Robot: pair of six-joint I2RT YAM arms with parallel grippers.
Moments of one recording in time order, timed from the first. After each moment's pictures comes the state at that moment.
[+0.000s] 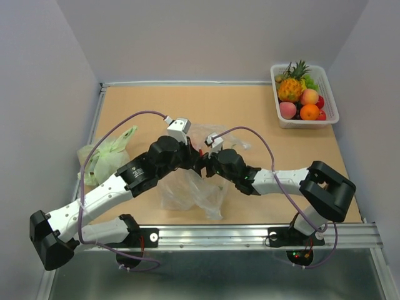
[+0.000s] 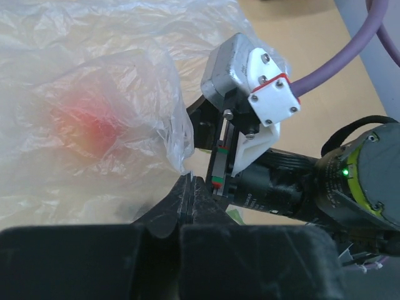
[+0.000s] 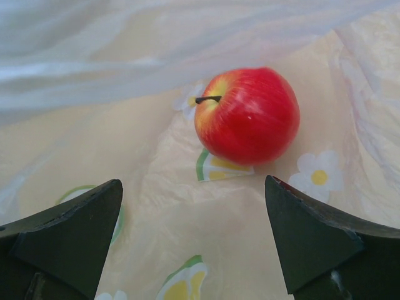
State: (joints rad) left arm -0.88 0.99 0.89 -0.32 -0.19 -0.53; right arm 0.95 1.57 0.71 0.55 0.13 0.31
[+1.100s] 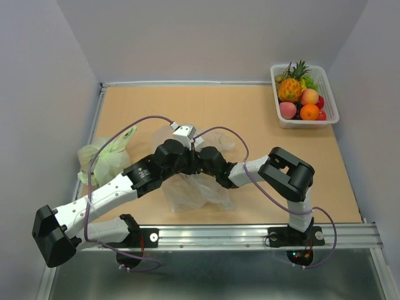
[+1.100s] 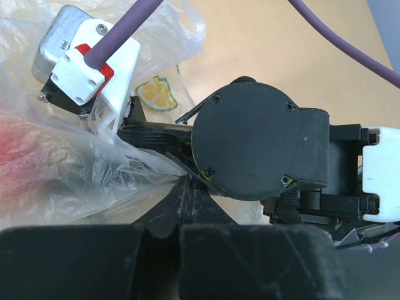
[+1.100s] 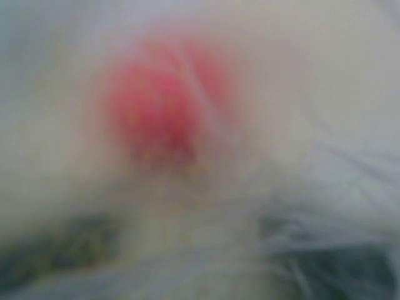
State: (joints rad) left arm -0.89 1.03 0.83 -0.30 -0.13 -0.55; right arm 0.95 1.96 0.93 0.67 0.01 0.31
